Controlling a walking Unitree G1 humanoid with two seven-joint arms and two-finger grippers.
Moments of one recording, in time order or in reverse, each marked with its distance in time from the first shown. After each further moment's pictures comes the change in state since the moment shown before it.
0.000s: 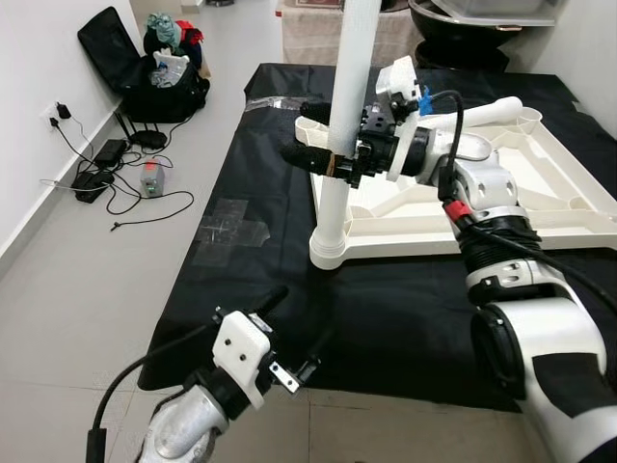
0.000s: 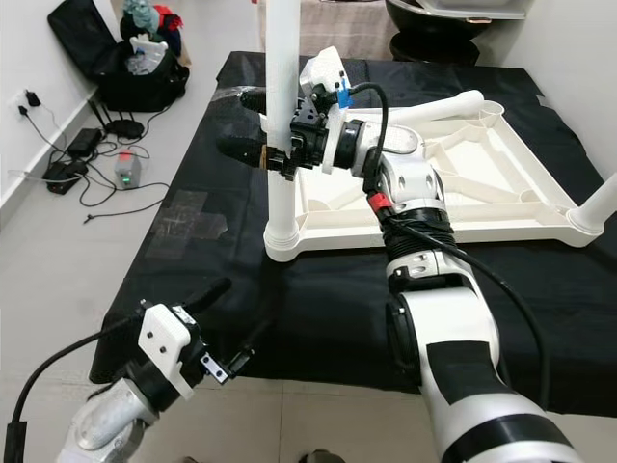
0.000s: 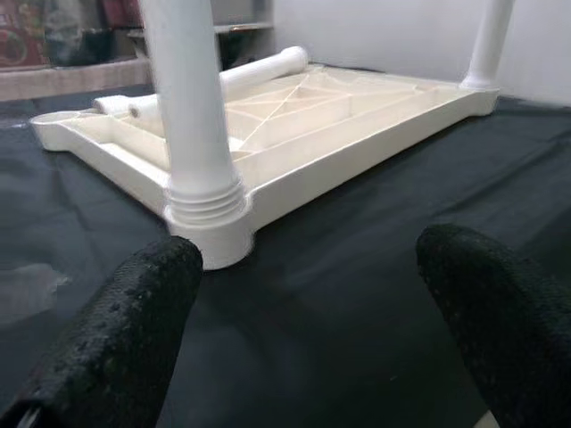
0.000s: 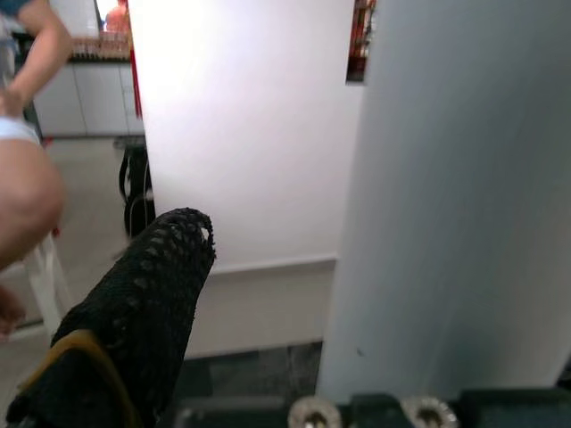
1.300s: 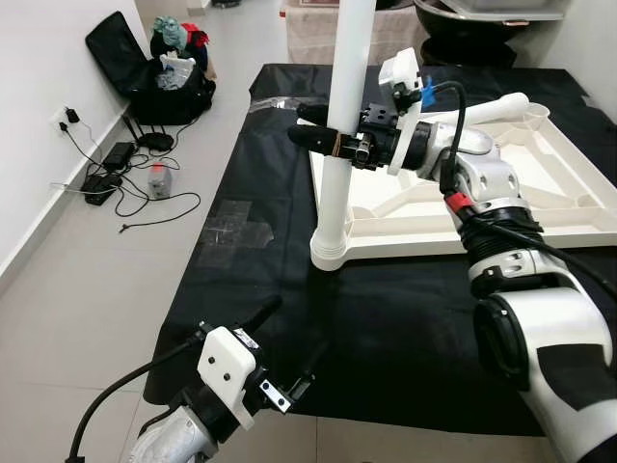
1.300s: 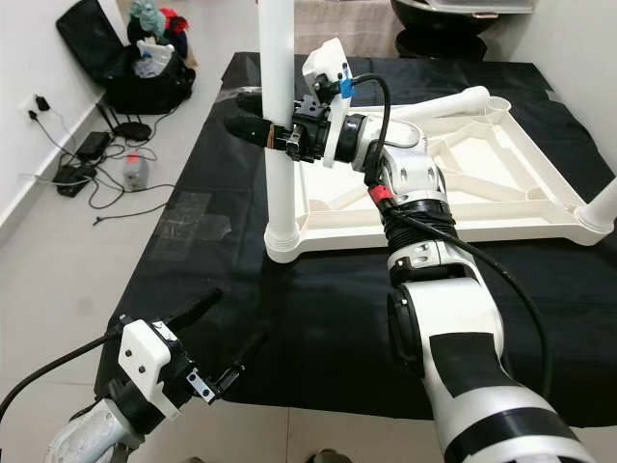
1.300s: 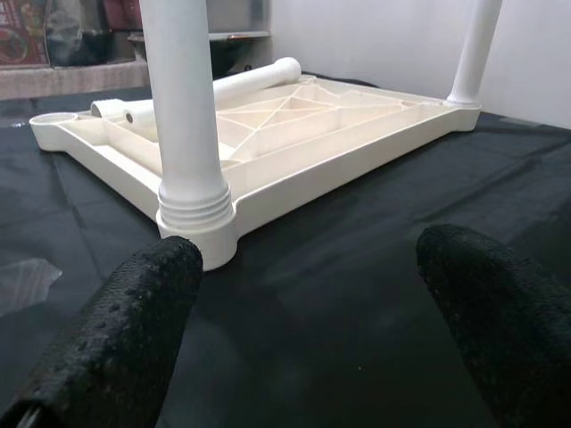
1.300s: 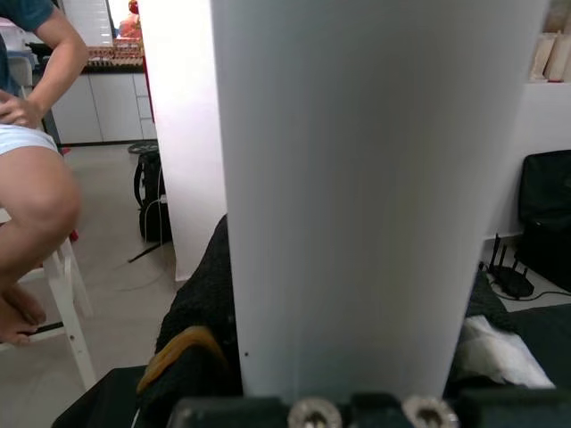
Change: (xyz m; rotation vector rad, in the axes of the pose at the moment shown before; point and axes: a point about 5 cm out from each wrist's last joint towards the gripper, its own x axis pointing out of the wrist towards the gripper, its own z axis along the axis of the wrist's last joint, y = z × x) left arm -0.017 -0.014 0.015 -0.029 -0.013 -0.015; right arm -0.010 -0.005 -0.001 0.027 -0.003 0.024
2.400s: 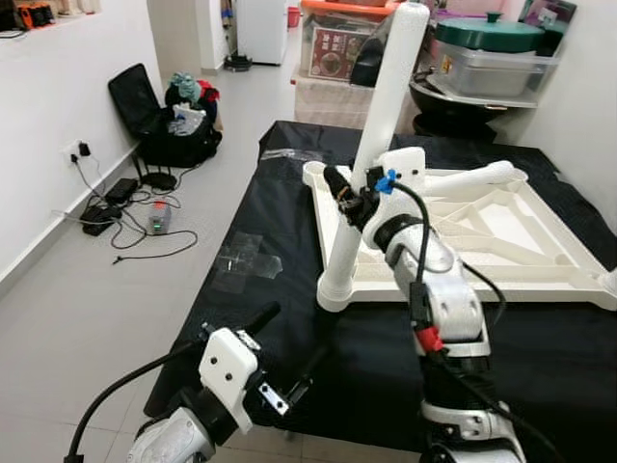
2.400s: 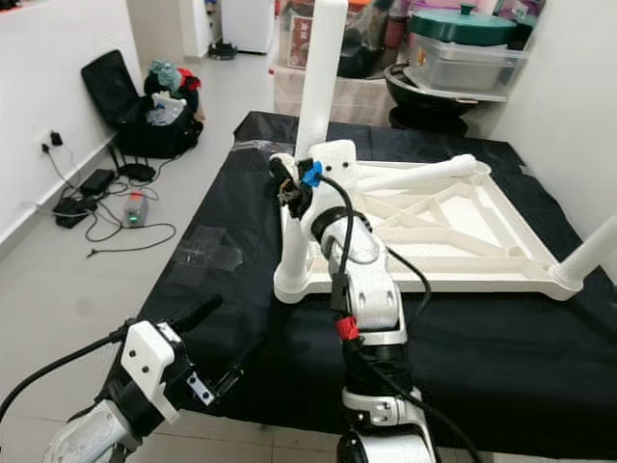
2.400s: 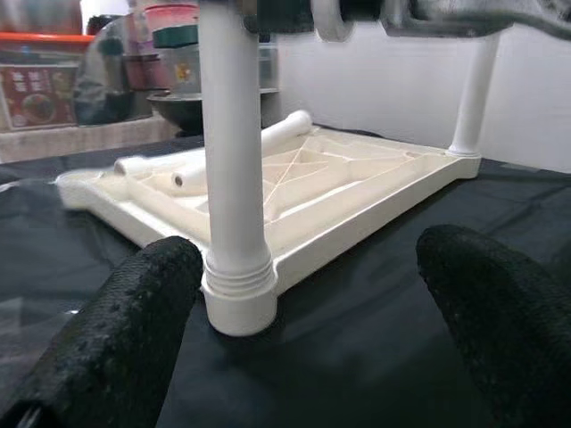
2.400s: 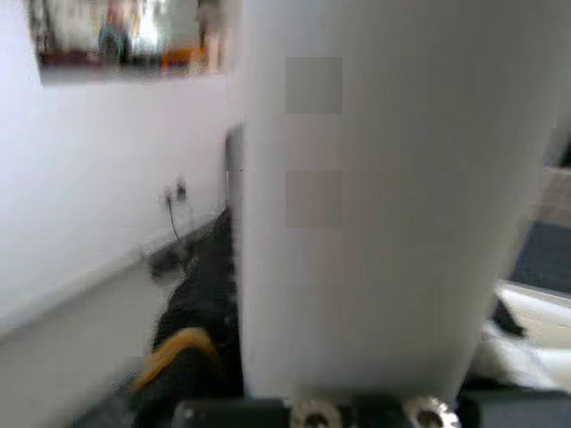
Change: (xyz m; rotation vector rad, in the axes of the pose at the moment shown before) left arm 0.009 0.002 -0.004 -0.004 0.007 0.003; right arm -0.008 0.065 -0.062 0.067 0.173 -0.750
